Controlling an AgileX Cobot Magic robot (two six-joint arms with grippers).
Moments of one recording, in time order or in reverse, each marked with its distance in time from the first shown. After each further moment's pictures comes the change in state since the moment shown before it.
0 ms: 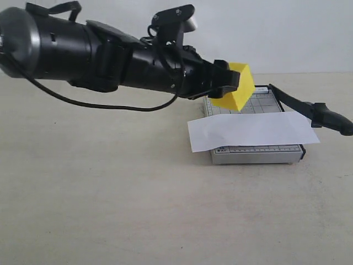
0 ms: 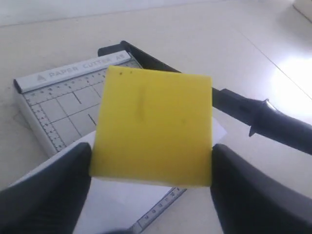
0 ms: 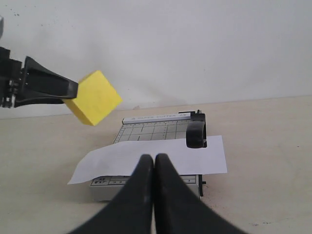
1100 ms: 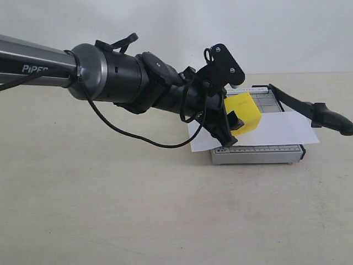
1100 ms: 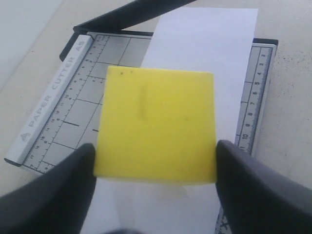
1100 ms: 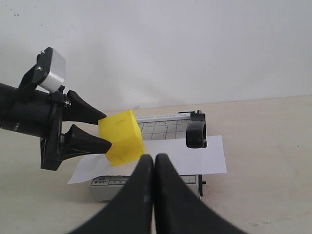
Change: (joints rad) left arm -0.042 0.217 -0.150 0.326 -0.009 0.440; right arm 0.000 0.000 0.000 0.000 0.000 0.000
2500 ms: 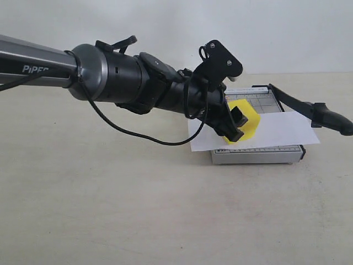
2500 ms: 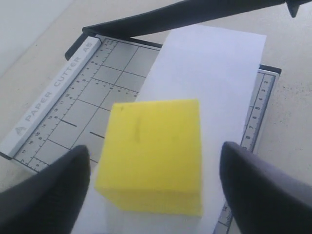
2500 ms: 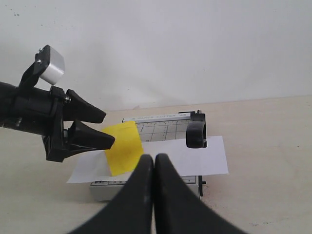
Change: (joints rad) left arm 0.000 0.001 0.000 -0.150 -0.014 0.006; right arm 0.000 0.000 0.000 0.000 0.000 0.000
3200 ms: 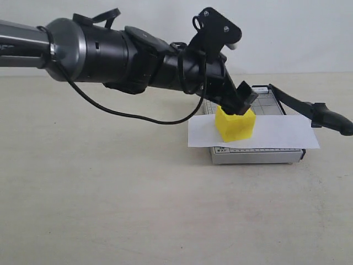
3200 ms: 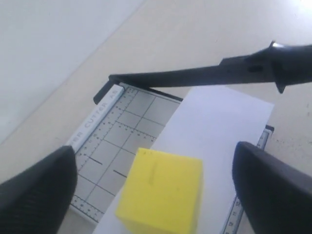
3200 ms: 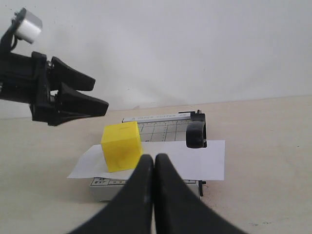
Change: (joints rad) left arm 0.000 -0.102 0.000 -0.066 -0.007 0.000; right arm 0.000 0.000 0.000 0.000 0.000 0.000
